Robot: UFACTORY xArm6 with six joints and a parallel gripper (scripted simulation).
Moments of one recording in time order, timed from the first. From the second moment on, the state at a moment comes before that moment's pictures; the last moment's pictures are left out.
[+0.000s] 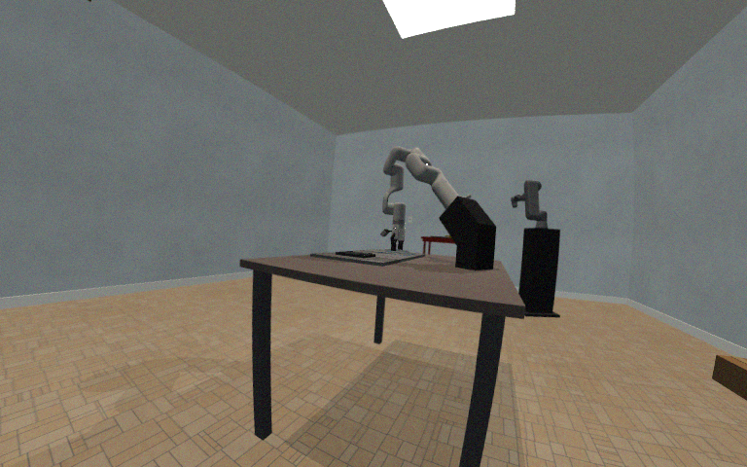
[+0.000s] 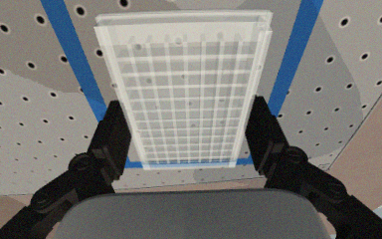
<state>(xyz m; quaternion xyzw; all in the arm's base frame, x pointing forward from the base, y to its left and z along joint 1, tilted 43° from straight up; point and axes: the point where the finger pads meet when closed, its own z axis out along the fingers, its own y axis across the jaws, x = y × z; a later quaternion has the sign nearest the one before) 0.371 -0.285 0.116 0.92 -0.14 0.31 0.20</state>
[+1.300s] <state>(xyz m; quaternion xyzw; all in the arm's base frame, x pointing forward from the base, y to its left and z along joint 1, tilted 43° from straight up) 0.374 -0.288 0.111 0.92 -0.14 0.31 0.20</state>
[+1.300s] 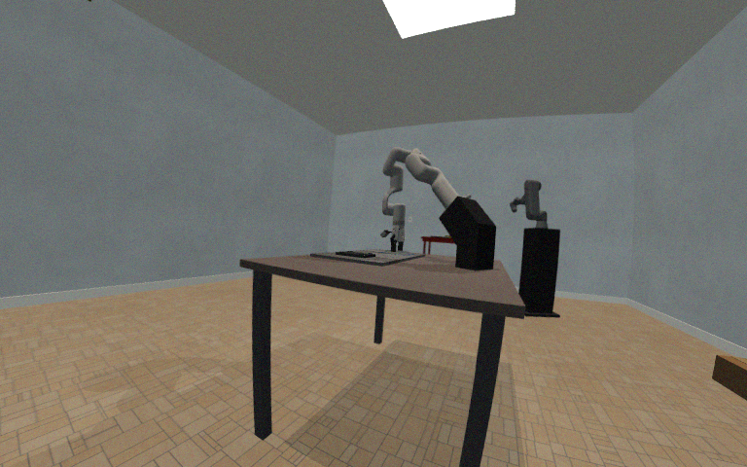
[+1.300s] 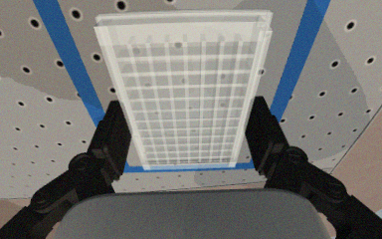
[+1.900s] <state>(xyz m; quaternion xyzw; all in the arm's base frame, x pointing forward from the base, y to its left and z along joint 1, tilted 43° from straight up) 0.375 -0.289 0.110 0.92 -0.14 0.31 0.20</state>
